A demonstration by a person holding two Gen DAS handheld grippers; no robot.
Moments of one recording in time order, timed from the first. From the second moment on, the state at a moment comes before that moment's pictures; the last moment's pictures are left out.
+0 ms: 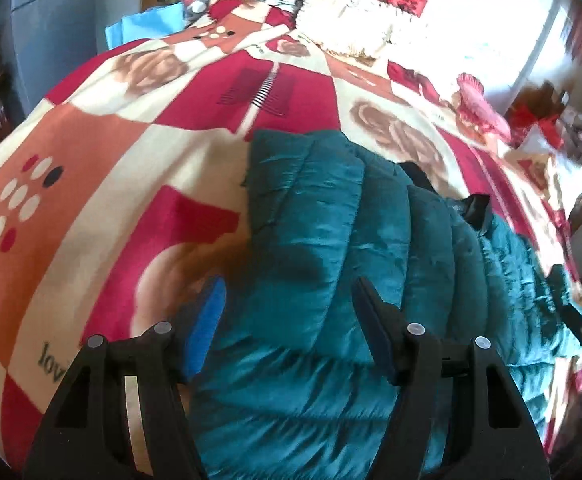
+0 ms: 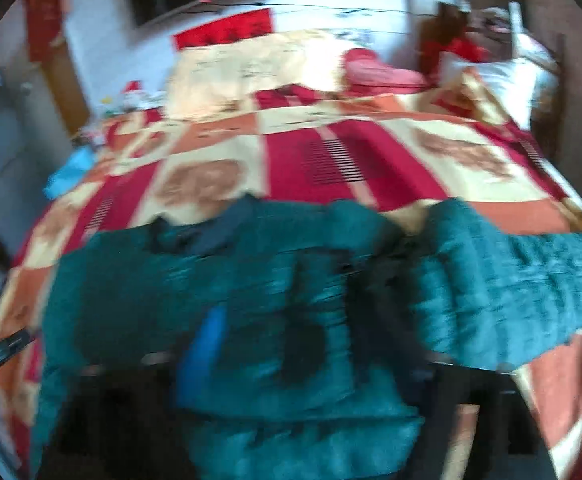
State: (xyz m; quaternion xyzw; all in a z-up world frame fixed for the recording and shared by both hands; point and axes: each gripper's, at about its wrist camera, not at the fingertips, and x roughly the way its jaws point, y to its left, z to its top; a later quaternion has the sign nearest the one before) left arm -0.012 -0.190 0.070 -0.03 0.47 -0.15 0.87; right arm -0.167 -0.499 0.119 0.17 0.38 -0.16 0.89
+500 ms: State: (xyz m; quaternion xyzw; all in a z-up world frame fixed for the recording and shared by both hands) left arm -0.001 -0.225 0.038 0.05 0.46 -0.12 0.88; right arm -0.100 -0.510 0.054 0.13 0.47 -0.22 0.85
